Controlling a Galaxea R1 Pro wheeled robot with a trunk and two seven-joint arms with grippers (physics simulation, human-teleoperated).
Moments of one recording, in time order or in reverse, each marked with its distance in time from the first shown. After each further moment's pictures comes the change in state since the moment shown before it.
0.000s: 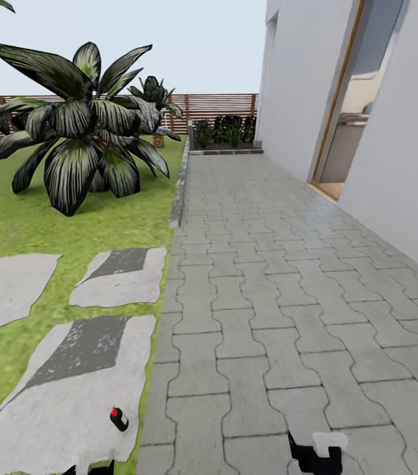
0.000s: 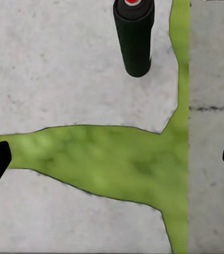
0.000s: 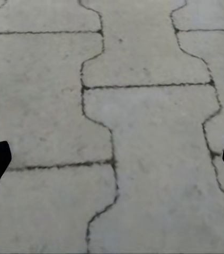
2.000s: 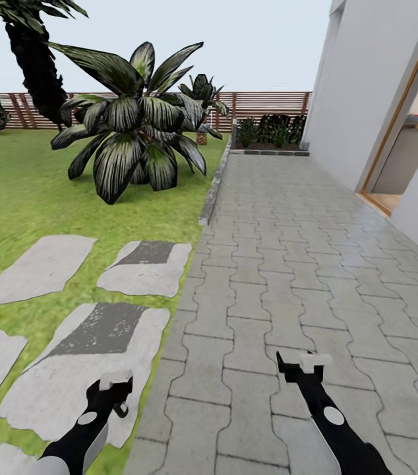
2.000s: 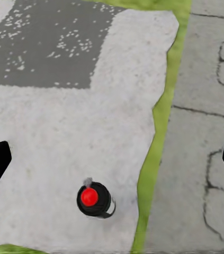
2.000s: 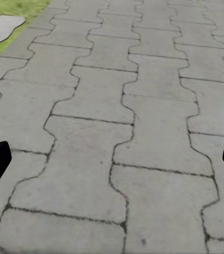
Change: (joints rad) left arm -0.218 -0.023 0.003 -0.084 -0.001 0.002 -0.010; right arm -0.016 -0.002 0.001 -0.575 0.003 0.262 0.003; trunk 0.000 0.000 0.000
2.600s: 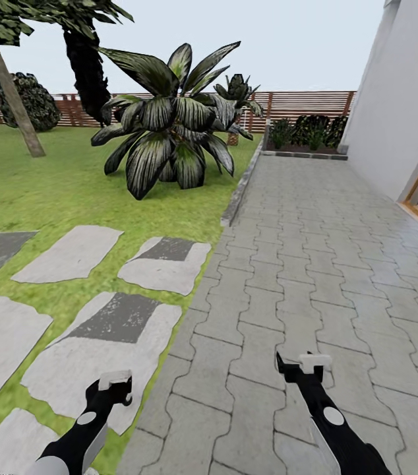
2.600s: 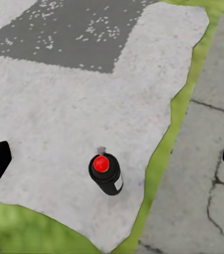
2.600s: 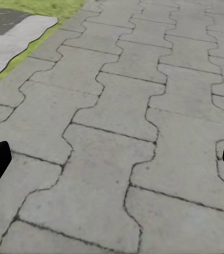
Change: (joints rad) left arm 0.000 0.002 0.004 0.000 0.001 -0.001 0.001; right arm 0.001 0.001 0.000 0.001 0.000 0.000 0.000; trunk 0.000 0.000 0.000
